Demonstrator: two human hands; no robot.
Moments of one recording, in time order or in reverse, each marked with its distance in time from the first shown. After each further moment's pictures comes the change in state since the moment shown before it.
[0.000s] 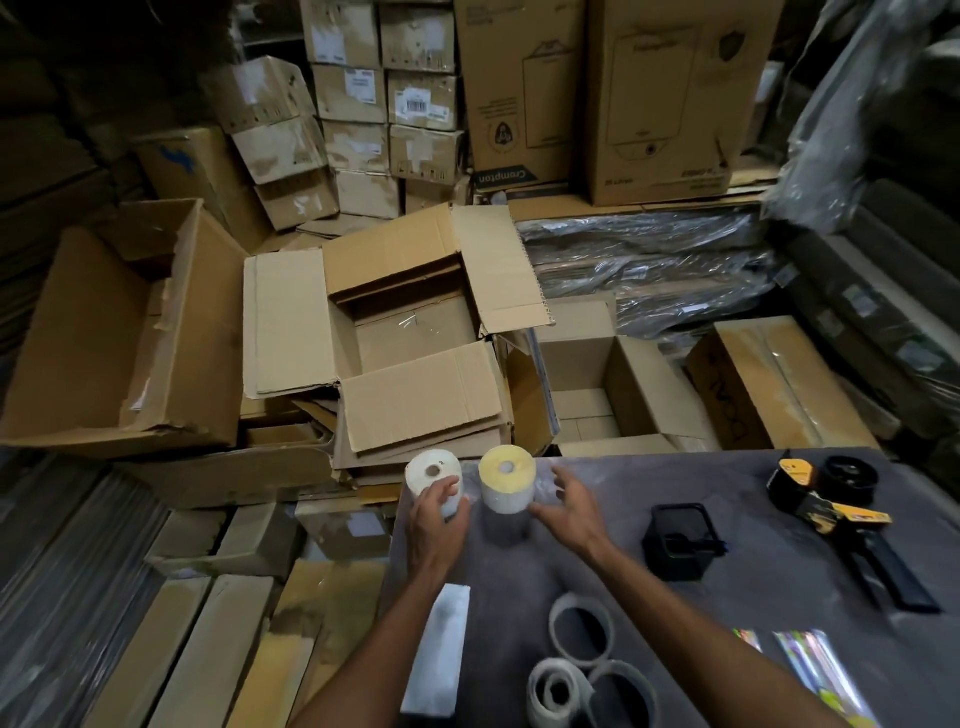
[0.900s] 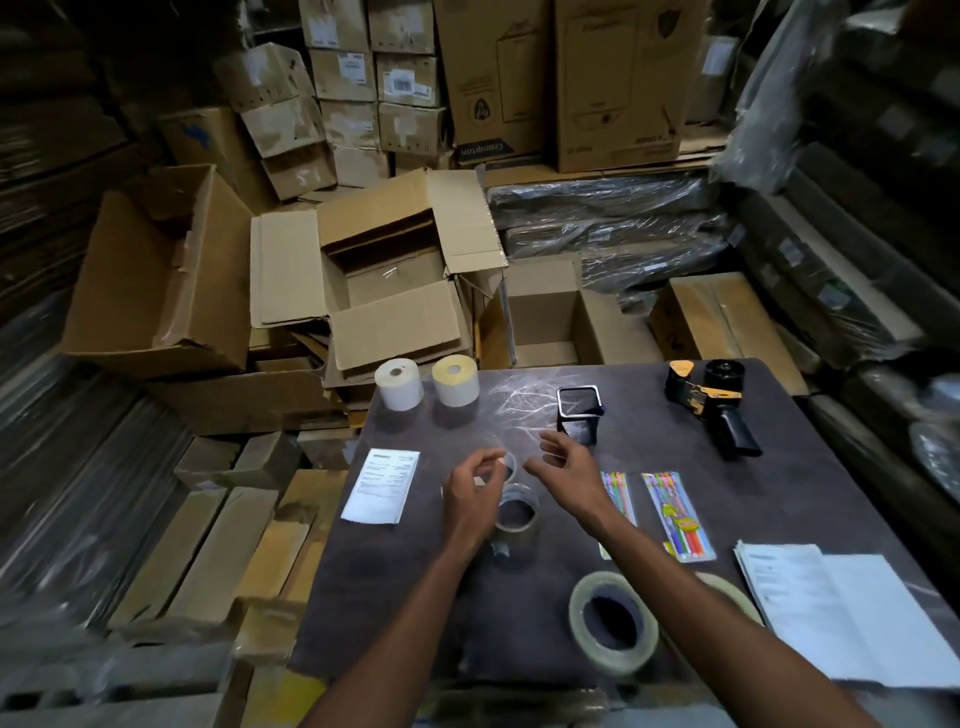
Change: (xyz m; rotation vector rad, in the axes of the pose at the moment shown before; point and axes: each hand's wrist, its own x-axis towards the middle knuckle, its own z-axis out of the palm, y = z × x) left_hand -0.267 0.070 0.047 -0.166 -0.102 0.106; right_hand -0.212 0.079 -0.112 0.271 -0.012 -0.096
